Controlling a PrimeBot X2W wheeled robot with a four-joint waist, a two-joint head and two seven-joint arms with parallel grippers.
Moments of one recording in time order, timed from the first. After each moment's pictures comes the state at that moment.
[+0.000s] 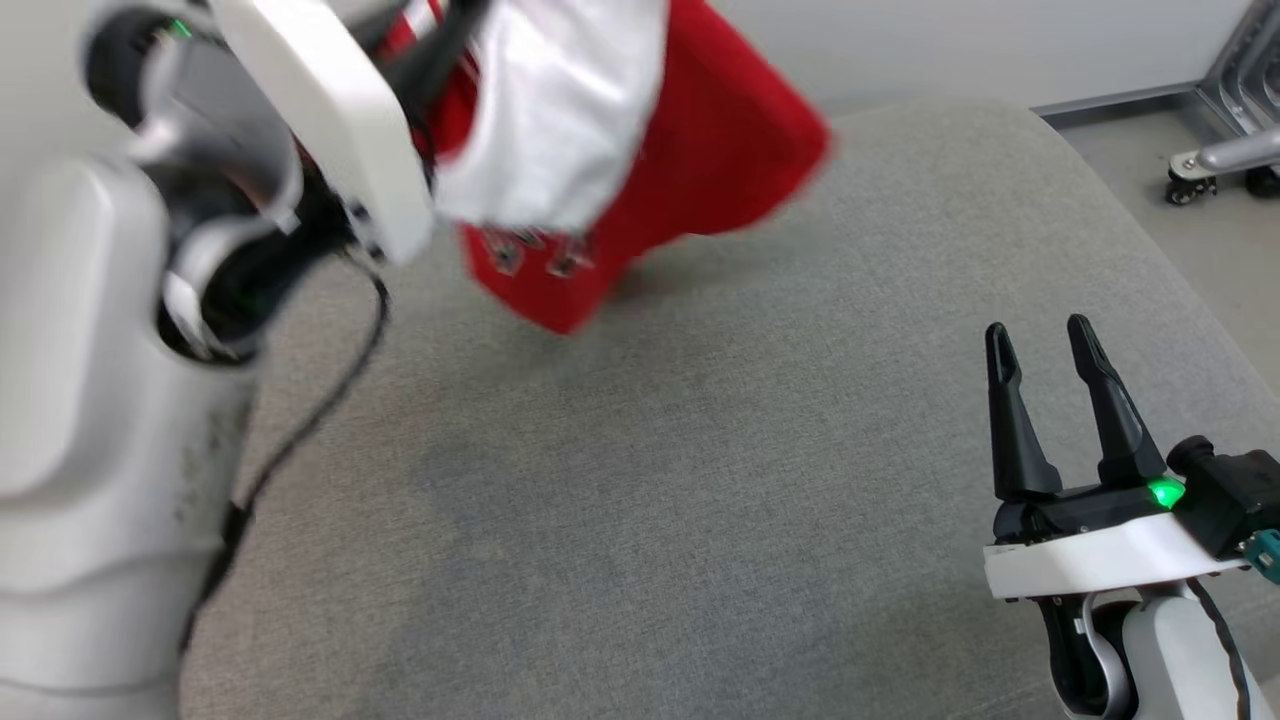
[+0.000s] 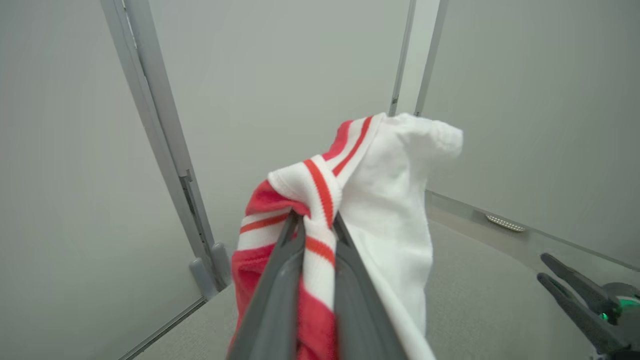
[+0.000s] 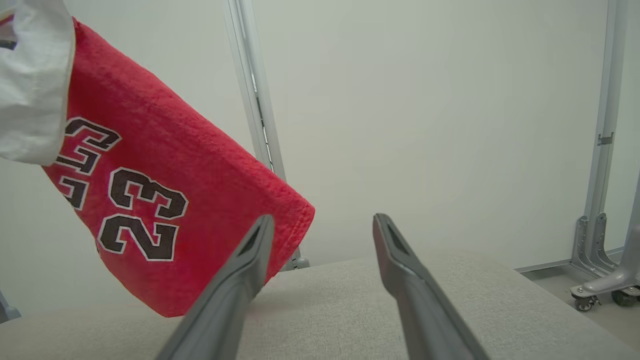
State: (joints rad) left arm -0.92 0.27 -0.31 0.11 -0.71 -0.09 0.67; right arm -0.20 -0.05 0.08 0.10 0.28 0.13 -0.26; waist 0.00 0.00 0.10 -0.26
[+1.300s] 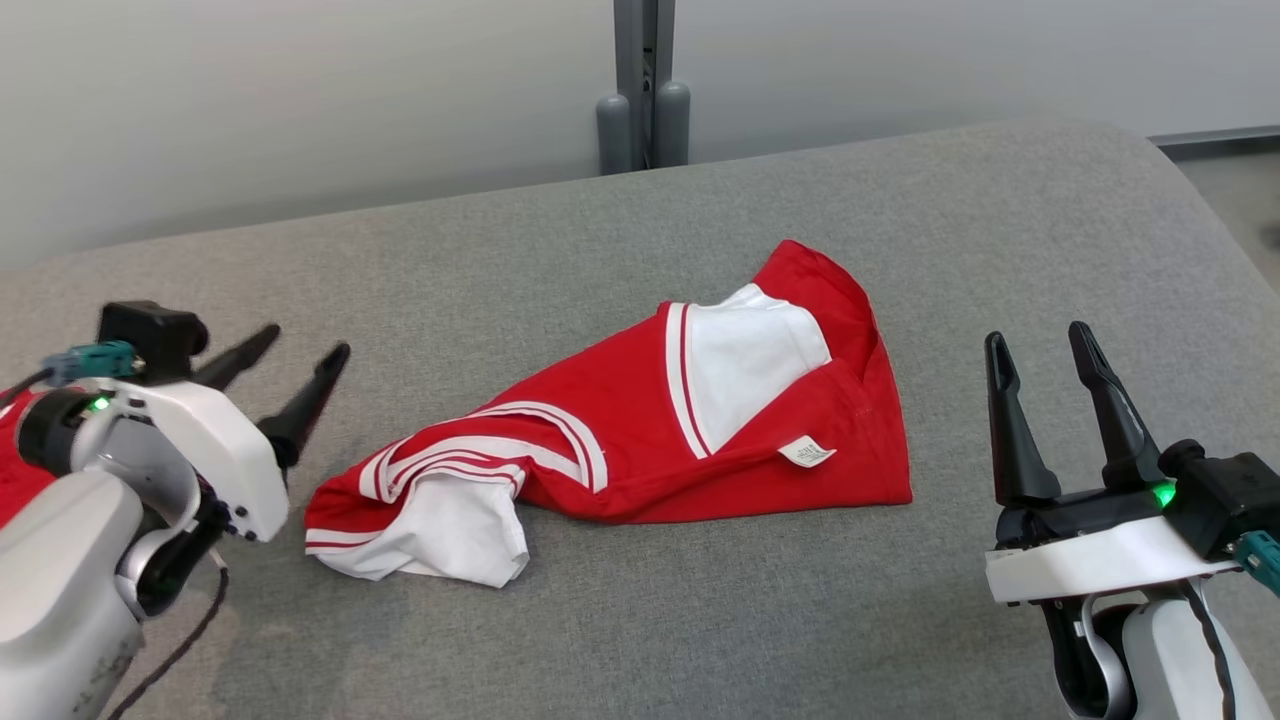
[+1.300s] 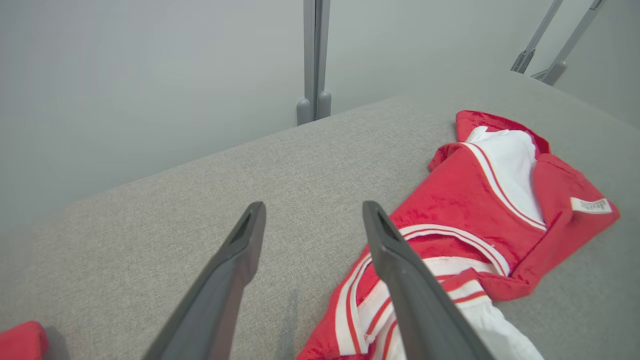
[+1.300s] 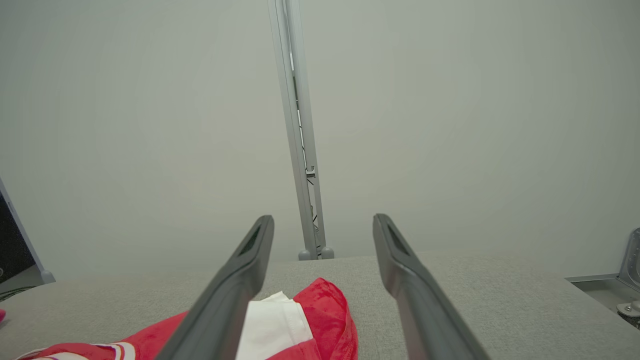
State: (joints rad) left arm -0.64 0.60 -0.79 0.50 -0.92 -0.11 0.02; right arm -0.20 -0.05 0.06 0.12 0.22 0.13 -0.26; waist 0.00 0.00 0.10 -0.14
